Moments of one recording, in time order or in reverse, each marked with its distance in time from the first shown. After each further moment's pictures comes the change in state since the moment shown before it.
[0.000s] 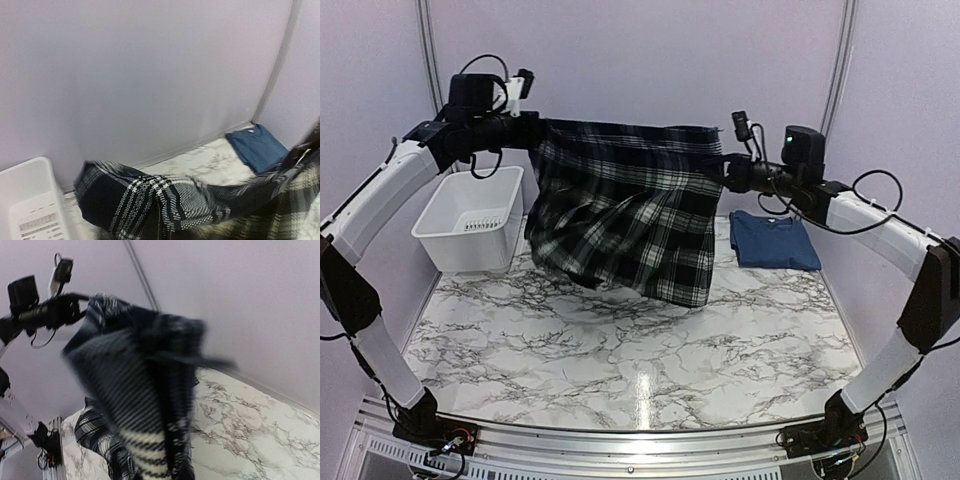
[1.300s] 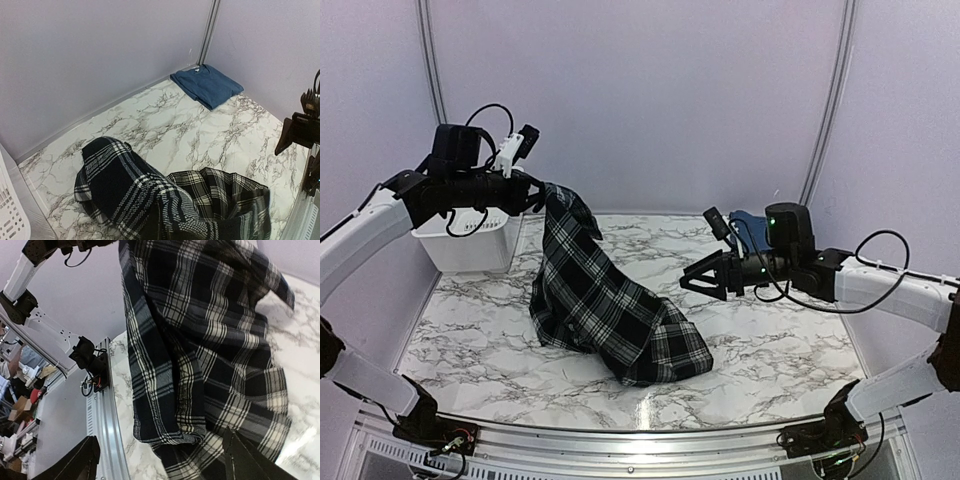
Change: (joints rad) left arm -0.074 -0.304 -0.504 0.022 0.295 0.089; right arm 0.211 -0.286 -0.539 -0.058 -0.103 -0.037
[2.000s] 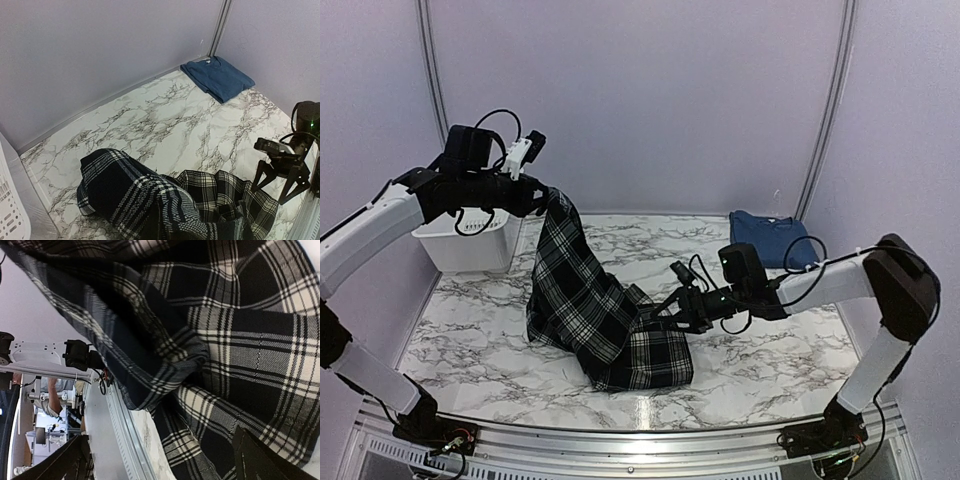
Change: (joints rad) left arm -0.001 0.068 0.026 -0.027 -0.038 0.000; right arm 0.061 0.337 -0.069 0.233 -0.030 0.388
